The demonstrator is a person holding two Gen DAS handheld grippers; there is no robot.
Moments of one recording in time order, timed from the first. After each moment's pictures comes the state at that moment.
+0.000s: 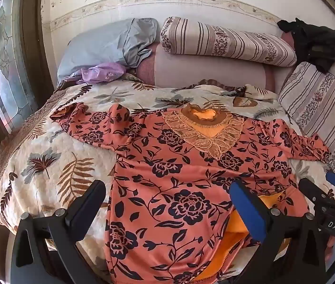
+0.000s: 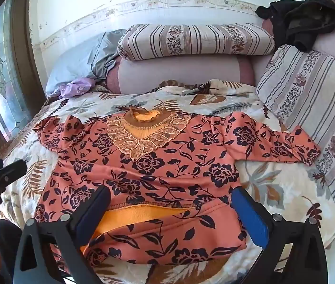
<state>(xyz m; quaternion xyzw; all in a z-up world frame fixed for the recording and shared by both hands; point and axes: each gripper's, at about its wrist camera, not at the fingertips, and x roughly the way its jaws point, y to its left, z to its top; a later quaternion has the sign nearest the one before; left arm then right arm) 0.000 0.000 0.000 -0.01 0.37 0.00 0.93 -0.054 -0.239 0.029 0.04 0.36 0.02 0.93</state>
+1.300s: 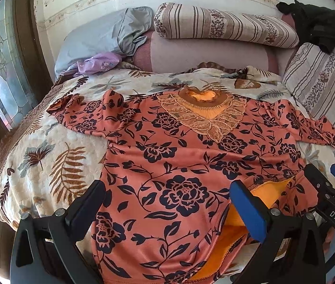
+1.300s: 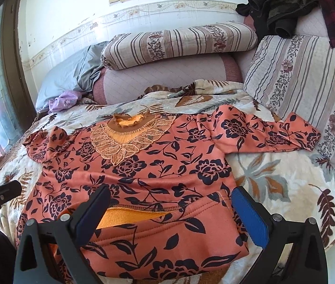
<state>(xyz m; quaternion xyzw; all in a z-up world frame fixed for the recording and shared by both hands) 0.007 -0.031 -0.035 0.02 0.39 0.02 0.92 -0.046 -0.268 -0.021 0.07 0.33 -0.01 0.94</state>
